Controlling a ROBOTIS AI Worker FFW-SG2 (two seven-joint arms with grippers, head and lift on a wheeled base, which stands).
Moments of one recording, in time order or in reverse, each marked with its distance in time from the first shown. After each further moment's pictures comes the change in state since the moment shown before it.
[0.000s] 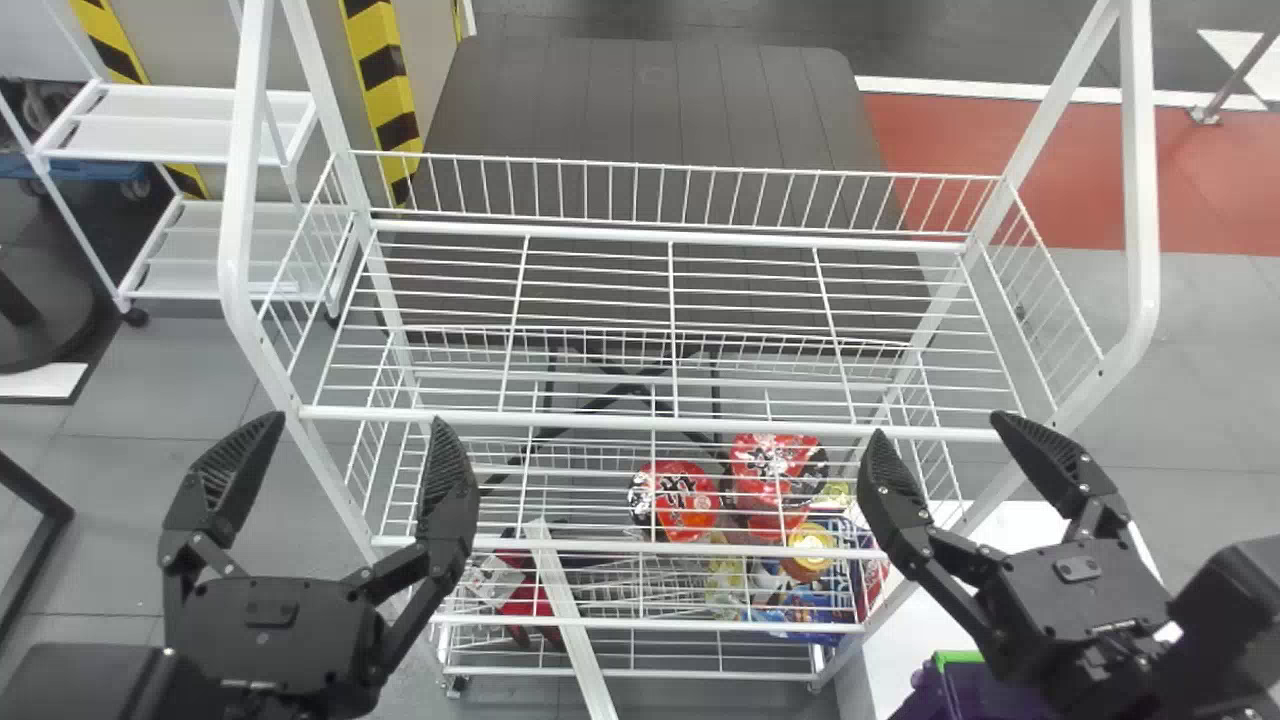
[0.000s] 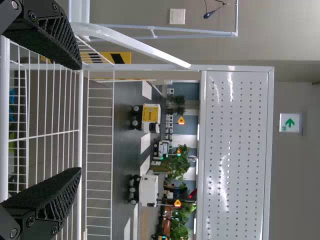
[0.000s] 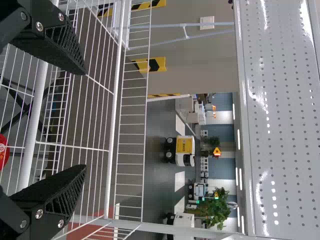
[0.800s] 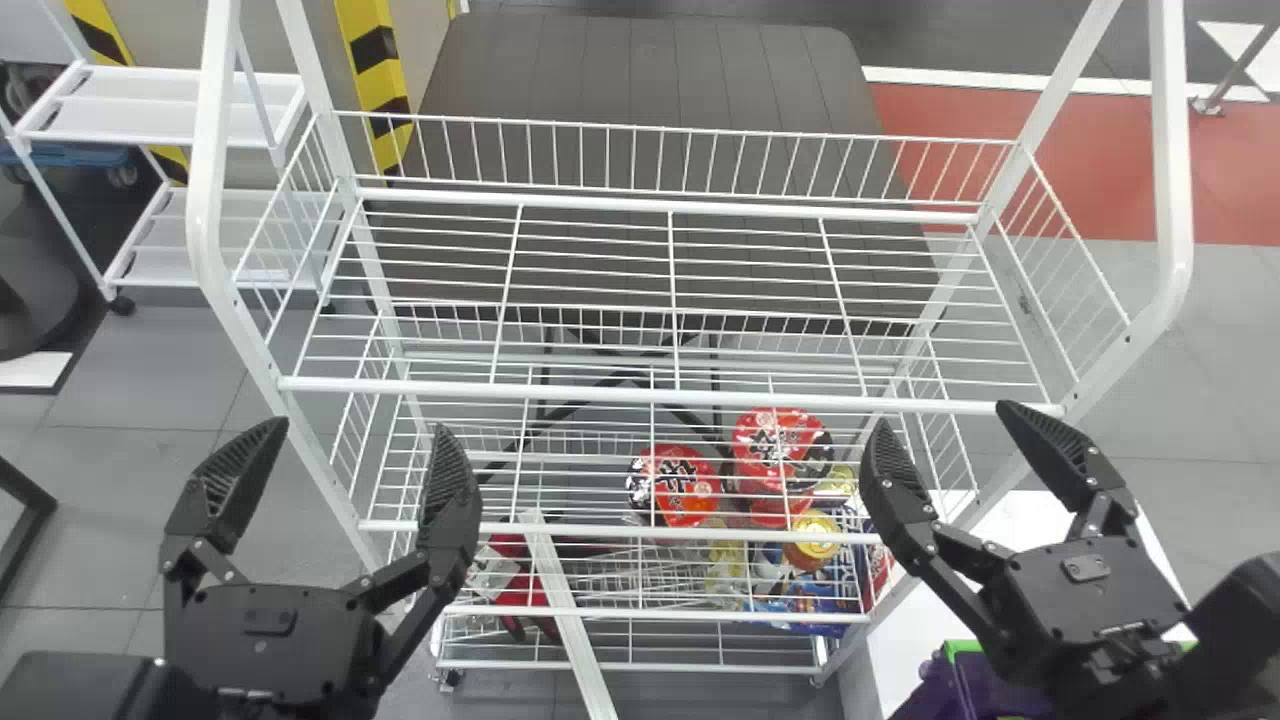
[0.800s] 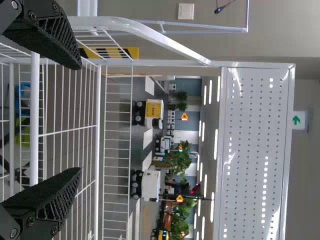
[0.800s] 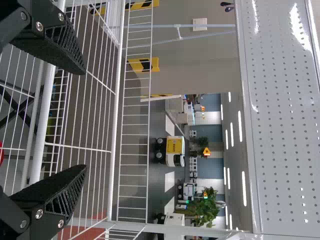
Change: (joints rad) left arm 0.010 0.006 -0.002 -0.003 0.016 -0.005 -0.017; right arm 0.011 0.000 0.000 -0.001 -0.004 -0.052 0.005
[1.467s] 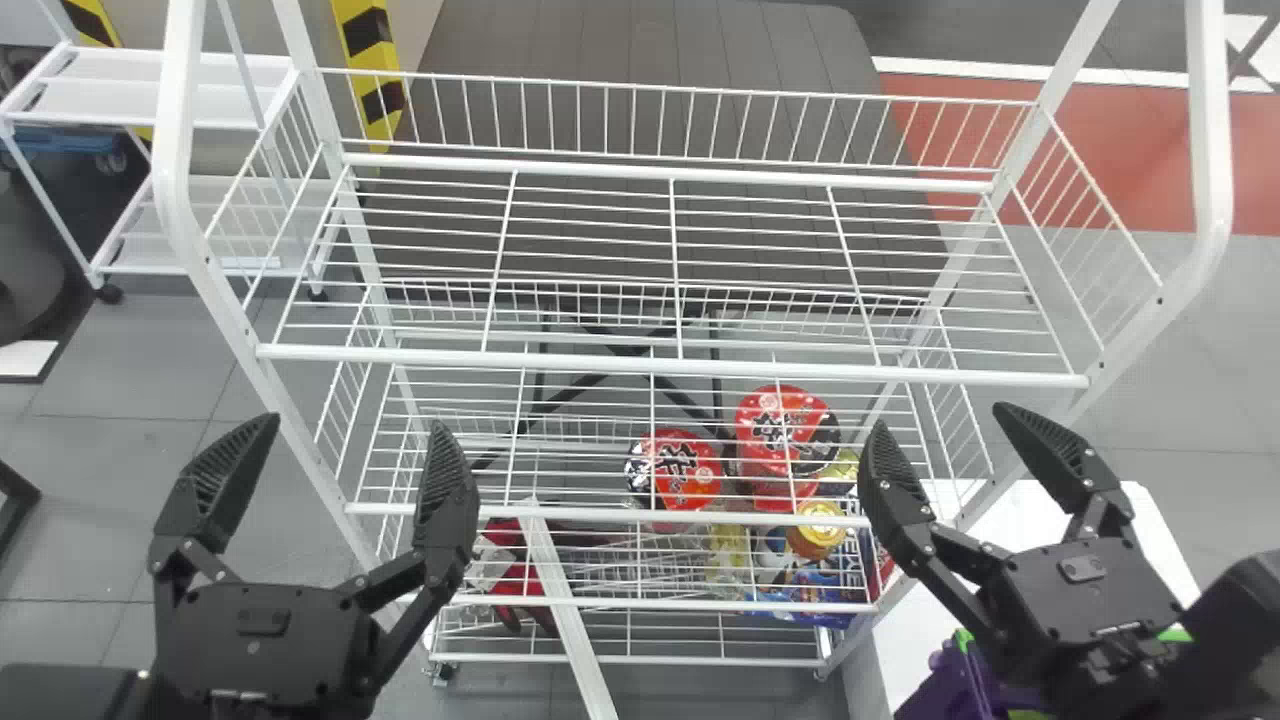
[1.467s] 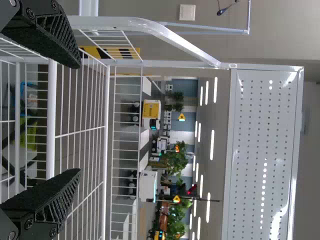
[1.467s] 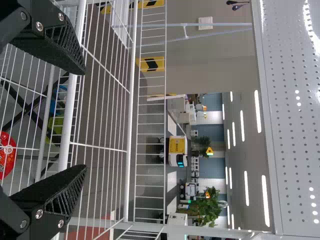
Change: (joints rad) left arm -0.002 0.004 -0.004 0.009 -0.001 -0.038 0.006; right arm -0.001 -0.003 -0.002 0.003 -0.003 0.003 0.000
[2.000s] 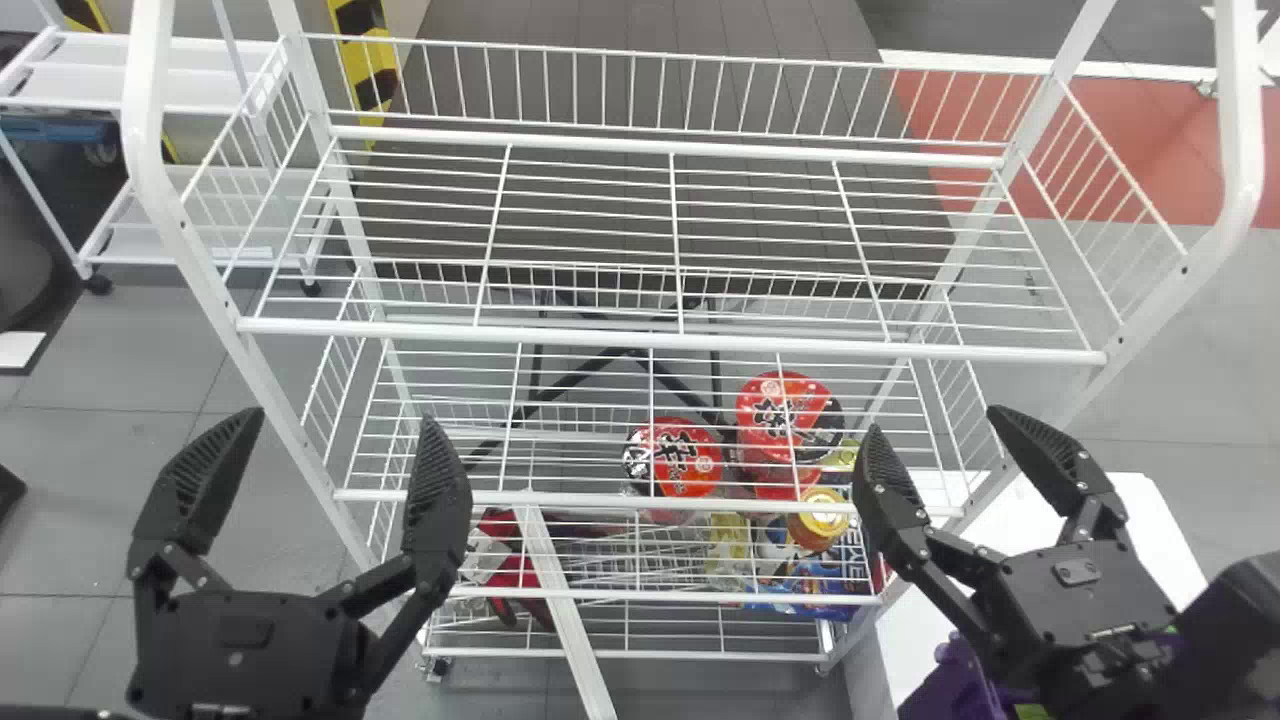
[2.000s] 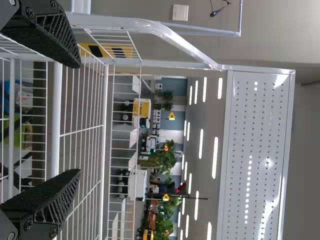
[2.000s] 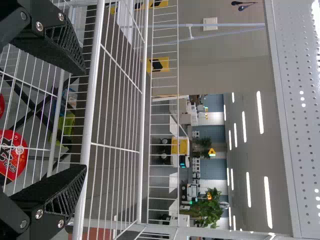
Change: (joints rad) left arm 0.015 0.002 0.000 0.005 -0.005 -0.067 -0.001; right arm 0.005 -0.004 0.002 -0.002 -0.003 0.000 0.001
